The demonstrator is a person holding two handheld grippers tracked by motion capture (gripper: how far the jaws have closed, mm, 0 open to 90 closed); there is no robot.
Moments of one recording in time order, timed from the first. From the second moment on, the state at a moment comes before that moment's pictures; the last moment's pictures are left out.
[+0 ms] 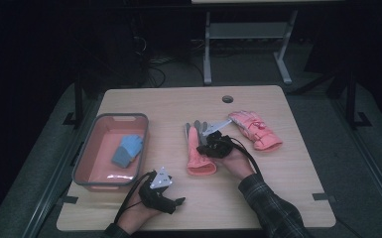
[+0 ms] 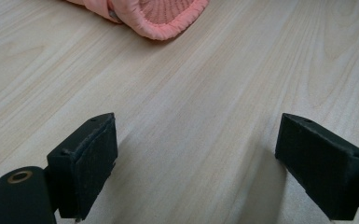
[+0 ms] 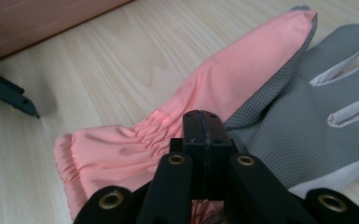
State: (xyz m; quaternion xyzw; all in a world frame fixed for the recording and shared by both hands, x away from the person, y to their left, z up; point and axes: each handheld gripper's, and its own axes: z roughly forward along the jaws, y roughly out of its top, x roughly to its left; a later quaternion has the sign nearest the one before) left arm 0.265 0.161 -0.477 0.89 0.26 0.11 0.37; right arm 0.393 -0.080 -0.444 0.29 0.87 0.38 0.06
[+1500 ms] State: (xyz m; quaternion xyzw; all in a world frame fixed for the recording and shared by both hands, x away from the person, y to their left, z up) left arm 0.265 0.161 -0.476 0.89 0.26 0.11 0.37; right arm 0.313 -0.180 -0.432 0.26 0.89 0.37 0.02
